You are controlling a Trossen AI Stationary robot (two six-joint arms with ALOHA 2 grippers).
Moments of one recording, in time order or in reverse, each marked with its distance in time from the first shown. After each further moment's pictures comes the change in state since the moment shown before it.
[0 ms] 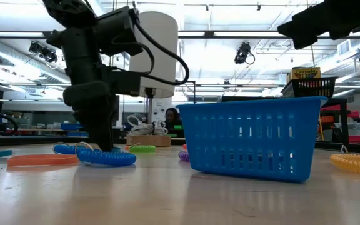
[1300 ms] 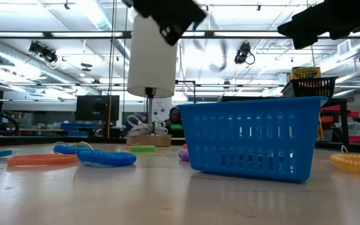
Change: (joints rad) left arm -0.113 0.004 0.359 0.267 0.265 0.373; right arm 0.000 0.000 0.000 -0.001 0.000 0.000
